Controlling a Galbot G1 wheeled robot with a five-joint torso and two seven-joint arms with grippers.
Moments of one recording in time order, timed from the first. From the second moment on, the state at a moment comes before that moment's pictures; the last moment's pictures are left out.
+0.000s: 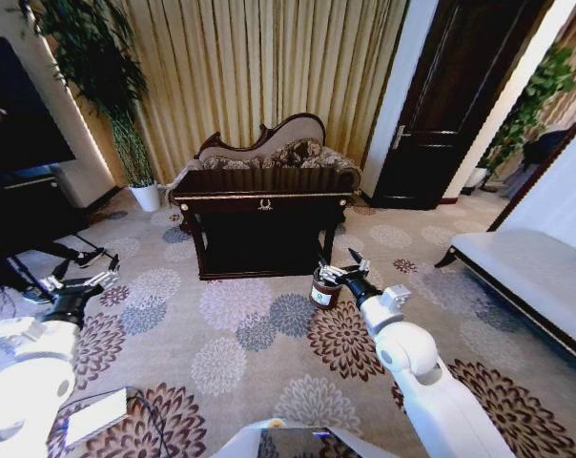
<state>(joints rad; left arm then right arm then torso) 1.67 -1.03 -1.07 -2.19 -0.65 0.11 -0.13 -1.31 1.15 0.45 2.23 0.46 -0.35 0.12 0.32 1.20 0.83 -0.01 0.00</state>
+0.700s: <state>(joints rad) 1.65 -1.00 -1.00 -2.13 -0.64 0.06 -0.10 -1.29 1.16 0.48 2.20 0.41 -0.38 0.12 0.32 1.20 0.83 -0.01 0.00</state>
